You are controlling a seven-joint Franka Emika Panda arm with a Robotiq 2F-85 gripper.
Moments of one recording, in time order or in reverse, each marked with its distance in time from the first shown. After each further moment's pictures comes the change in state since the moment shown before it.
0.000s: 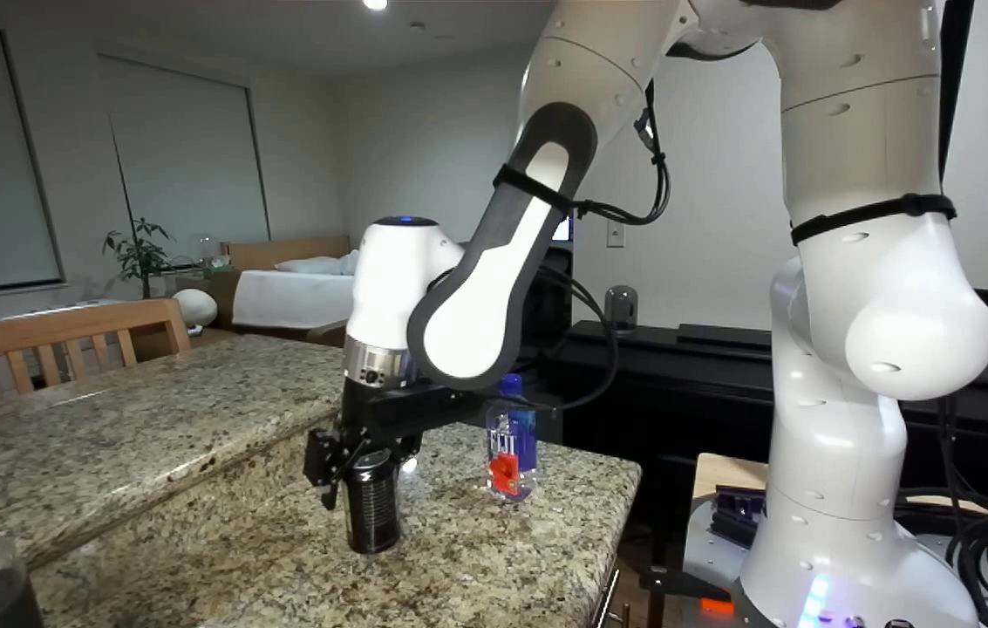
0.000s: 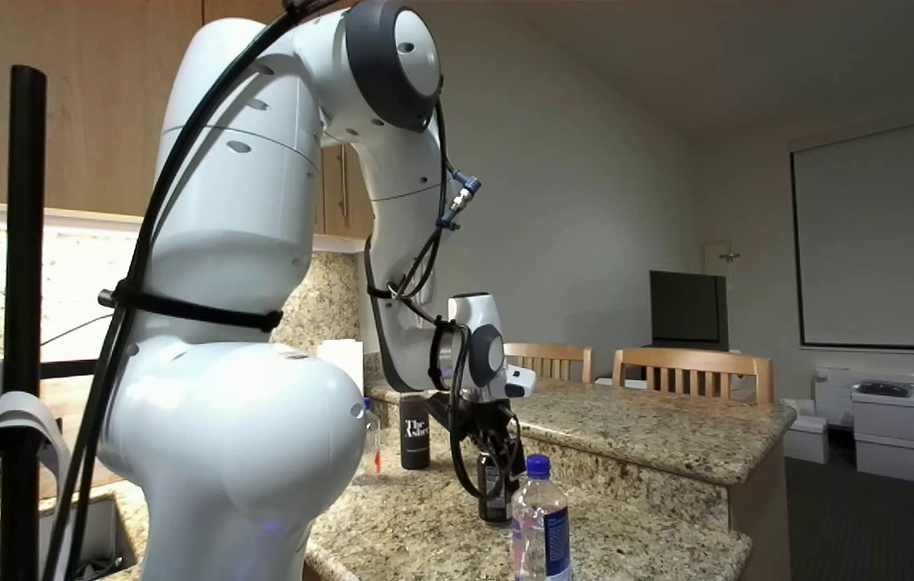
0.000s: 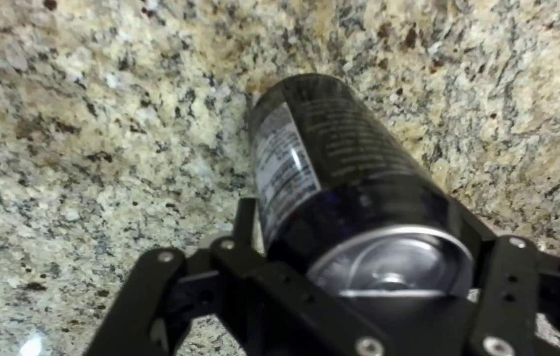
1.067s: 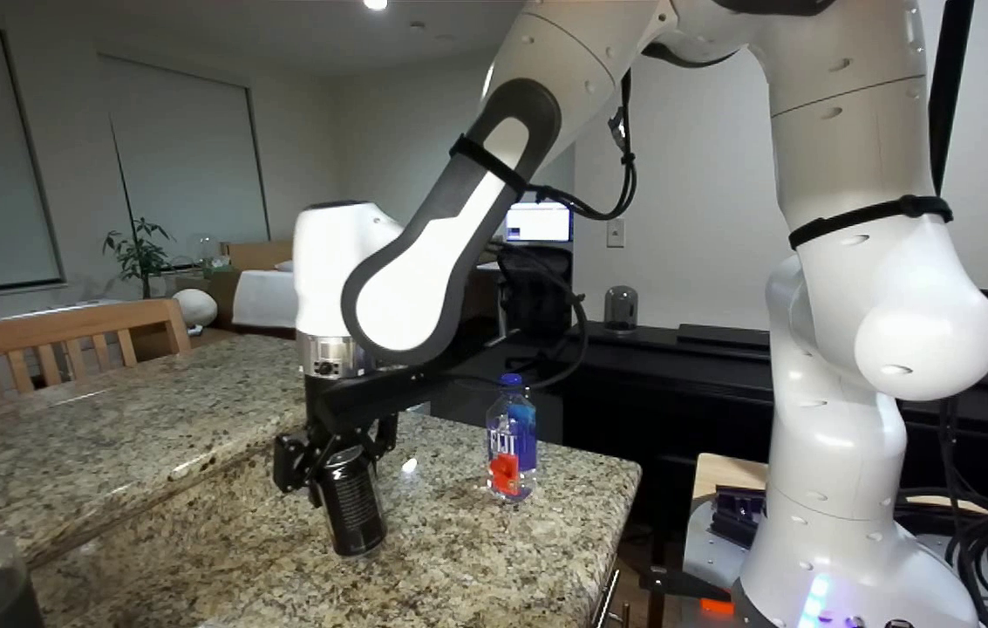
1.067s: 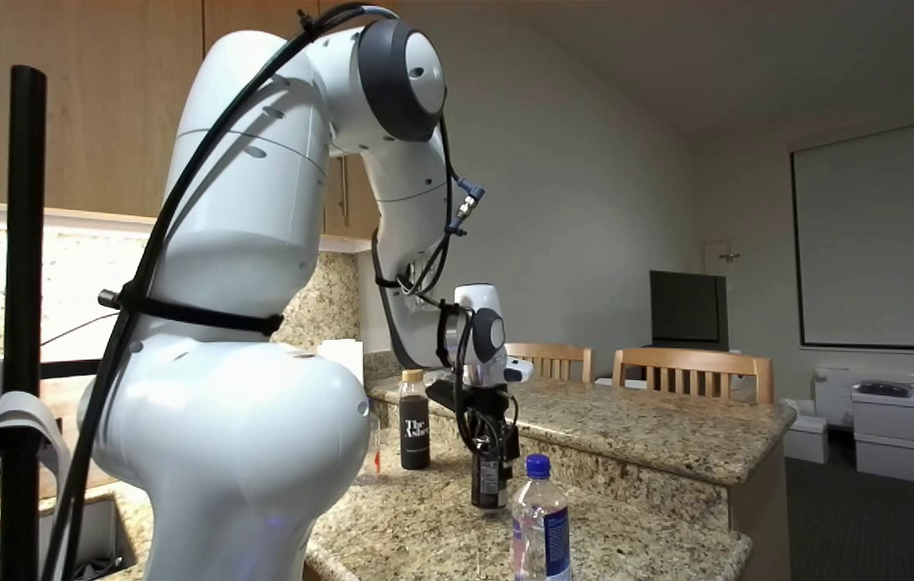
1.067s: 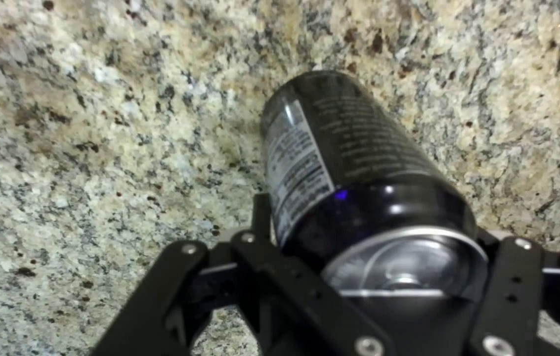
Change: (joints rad) arm 0.050 0.046 -0.005 0.178 0.022 -0.279 0.000
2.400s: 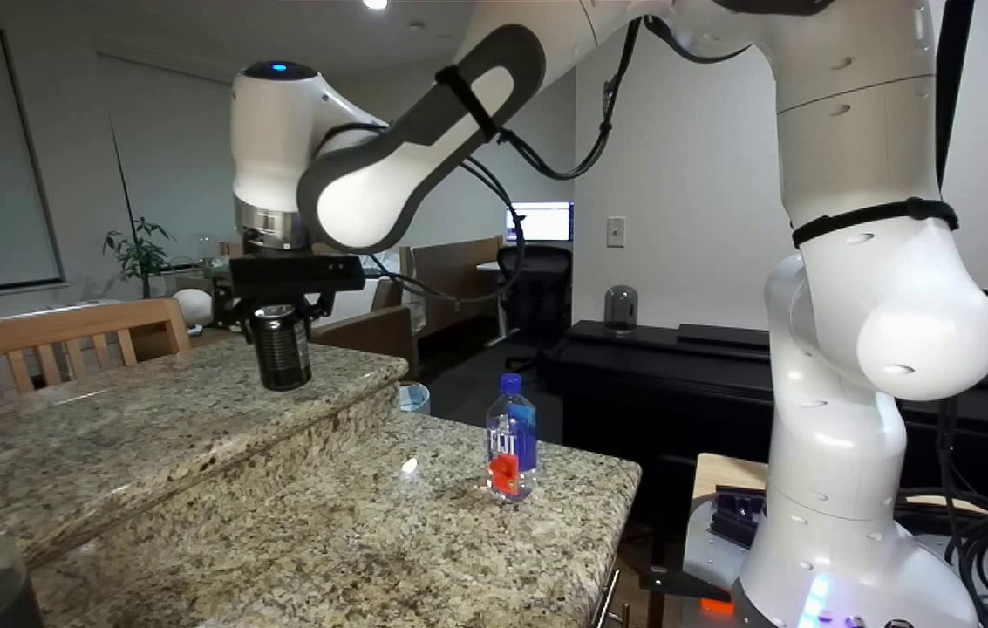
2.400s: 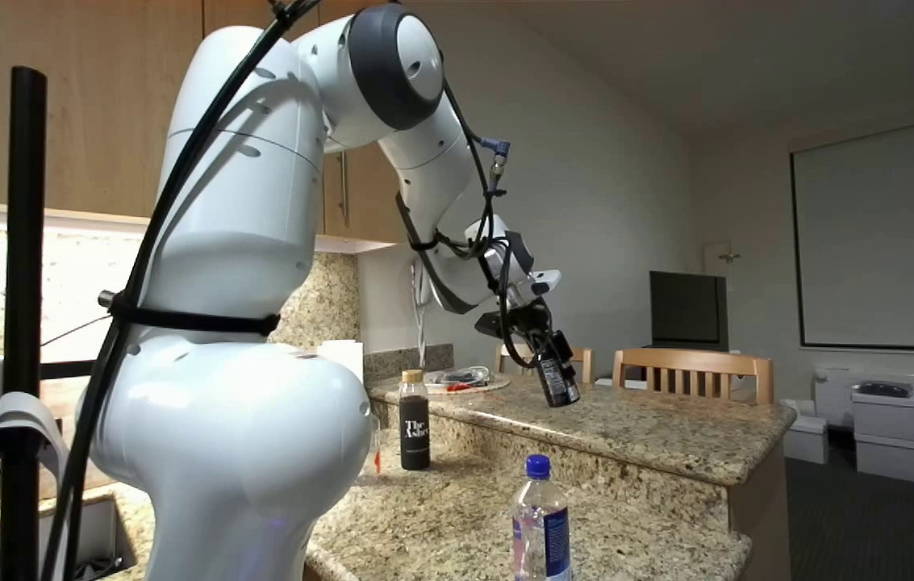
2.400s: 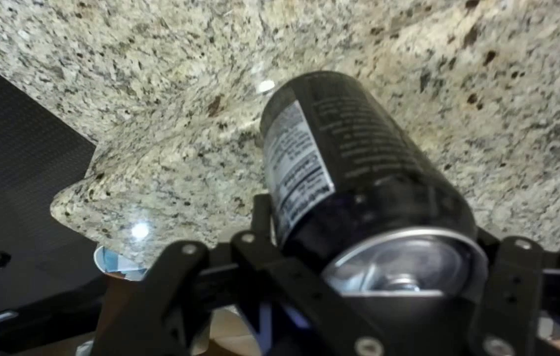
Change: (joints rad) arm 0.012 -0.027 -0.099 0.339 -0.428 -0.139 0.422
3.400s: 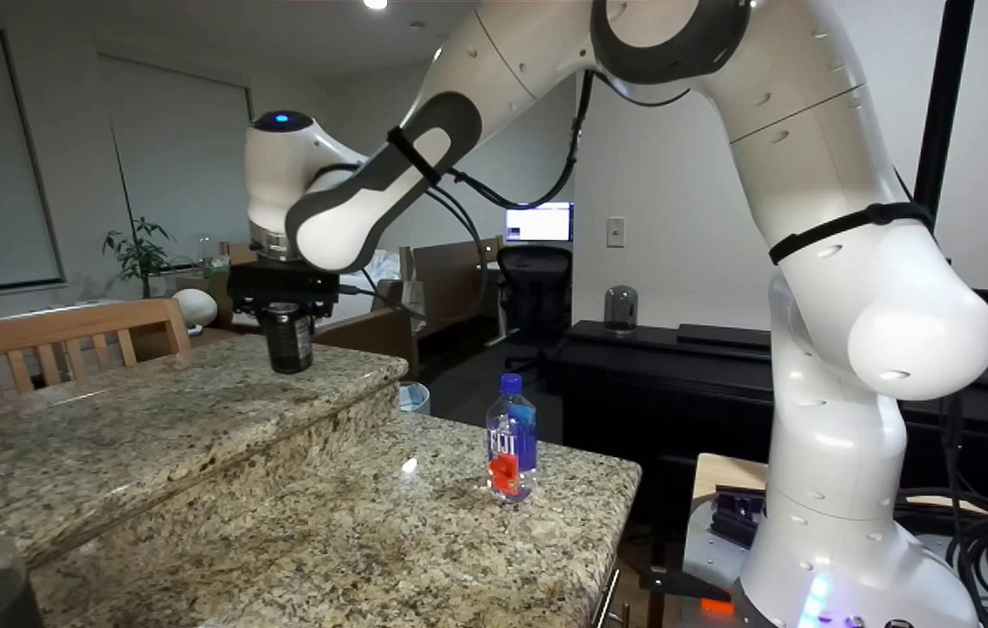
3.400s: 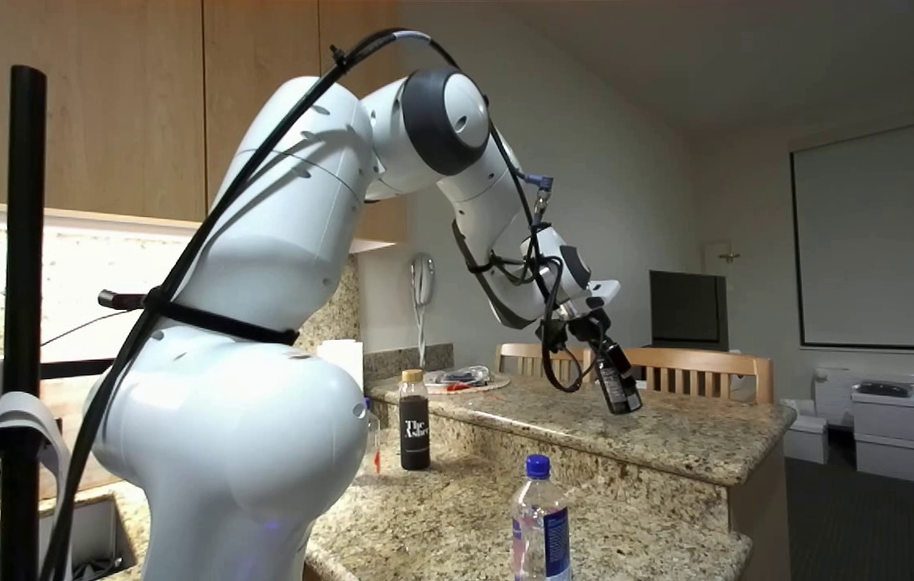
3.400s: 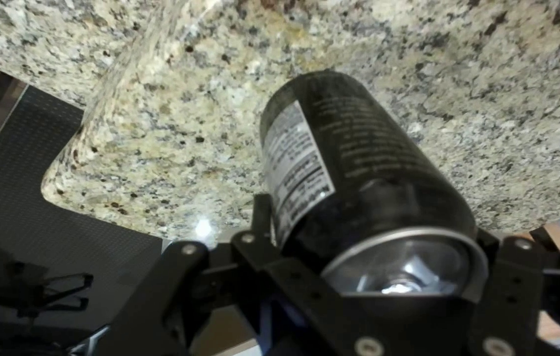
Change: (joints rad) arm -0.048 0.232 -0.110 0.251 0.017 0.040 0.138
